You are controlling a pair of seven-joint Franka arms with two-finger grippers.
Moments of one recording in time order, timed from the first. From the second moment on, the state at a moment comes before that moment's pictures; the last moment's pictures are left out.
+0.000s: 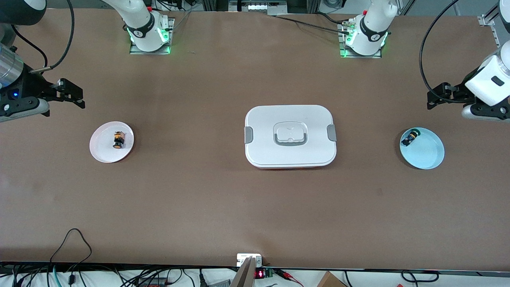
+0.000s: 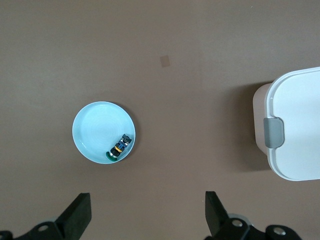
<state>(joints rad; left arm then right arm) -0.05 0.03 0.03 -1.63 0.04 1.61 0.07 0.23 0.05 -0.19 -1.61 0.01 1.67 -0.22</state>
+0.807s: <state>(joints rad) -0.05 0.03 0.03 -1.63 0.04 1.61 0.07 0.23 0.05 -0.19 -1.60 0.01 1.66 -0.22</state>
